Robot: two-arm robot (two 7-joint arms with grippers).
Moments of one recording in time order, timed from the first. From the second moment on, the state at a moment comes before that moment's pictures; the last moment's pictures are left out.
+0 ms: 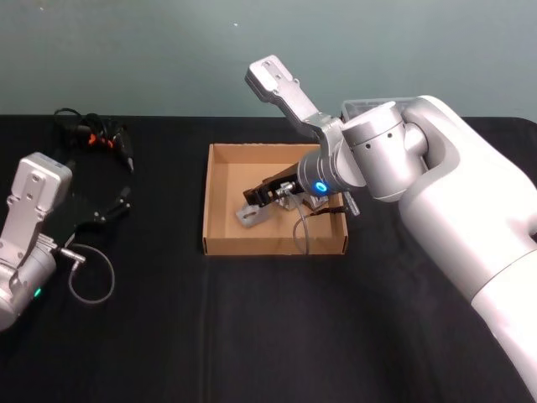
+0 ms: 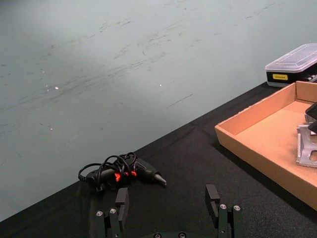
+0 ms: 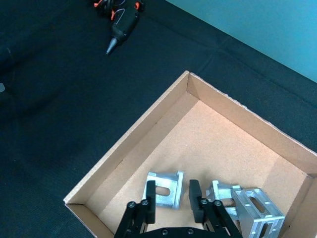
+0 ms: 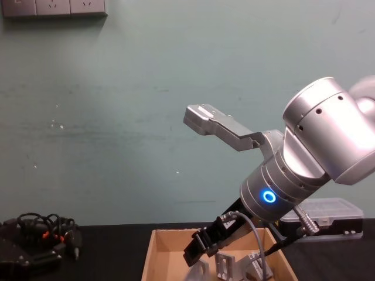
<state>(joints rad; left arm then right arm) -0.20 0.60 0.45 -1.41 -0.25 -0.12 0.03 0.78 0.10 -0.61 -1.07 0.19 0.86 0.37</state>
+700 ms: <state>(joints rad) -0.20 0.60 0.45 -1.41 -0.25 -0.12 0.03 0.72 0.13 -0.58 -1.16 0.17 0.81 0.37</state>
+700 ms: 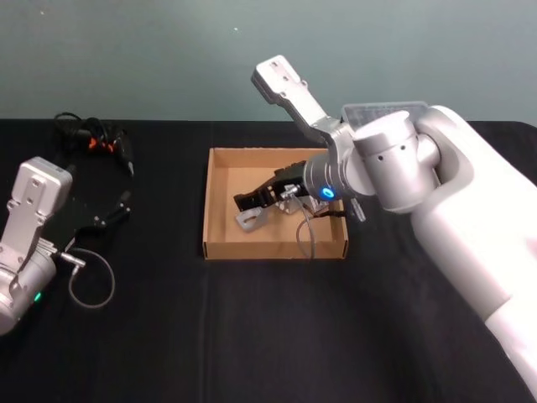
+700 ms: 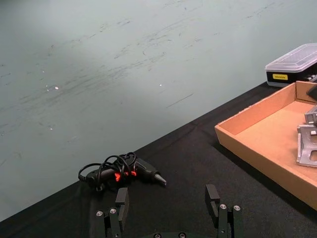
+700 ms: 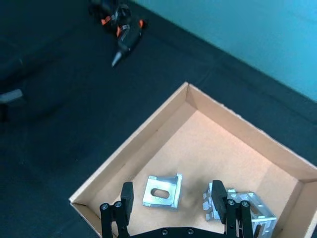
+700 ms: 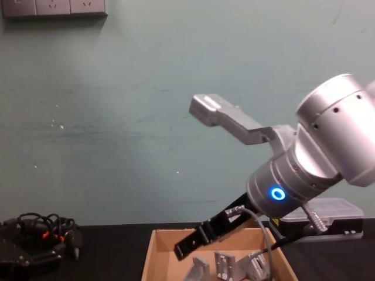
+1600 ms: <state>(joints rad) -0.20 0.60 0.45 -1.41 -0.25 -0.12 0.03 0.30 0.26 -0.41 -1.56 0.11 0.36 0.23</state>
